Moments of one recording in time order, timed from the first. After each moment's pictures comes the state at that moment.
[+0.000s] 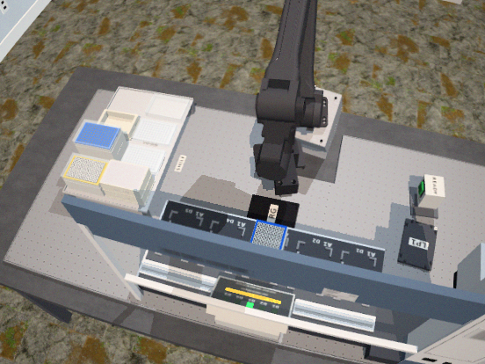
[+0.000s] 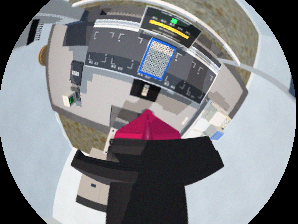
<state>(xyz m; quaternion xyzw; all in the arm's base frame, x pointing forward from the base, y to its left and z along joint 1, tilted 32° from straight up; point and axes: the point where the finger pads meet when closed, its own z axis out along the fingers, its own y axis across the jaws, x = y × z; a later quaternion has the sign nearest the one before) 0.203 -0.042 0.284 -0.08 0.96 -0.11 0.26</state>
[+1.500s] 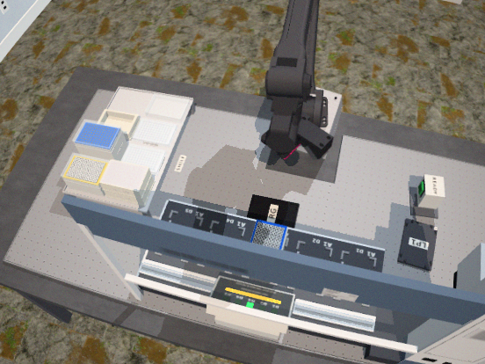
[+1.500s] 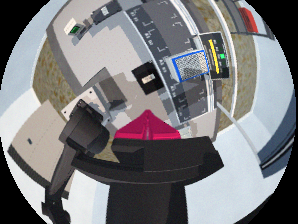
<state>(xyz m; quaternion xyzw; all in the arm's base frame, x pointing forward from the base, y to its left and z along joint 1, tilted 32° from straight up) 0.146 -0.035 0.229 -0.43 0.86 -0.20 0.20</state>
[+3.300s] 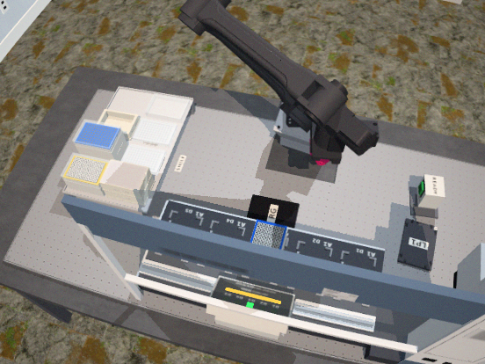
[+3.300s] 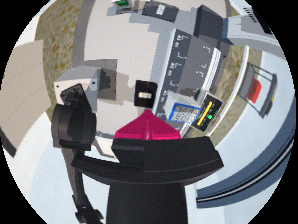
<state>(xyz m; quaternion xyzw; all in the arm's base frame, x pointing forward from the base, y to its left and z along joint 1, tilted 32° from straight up) 0.161 0.053 0.214 -0.68 0.68 -0.25 0.12</state>
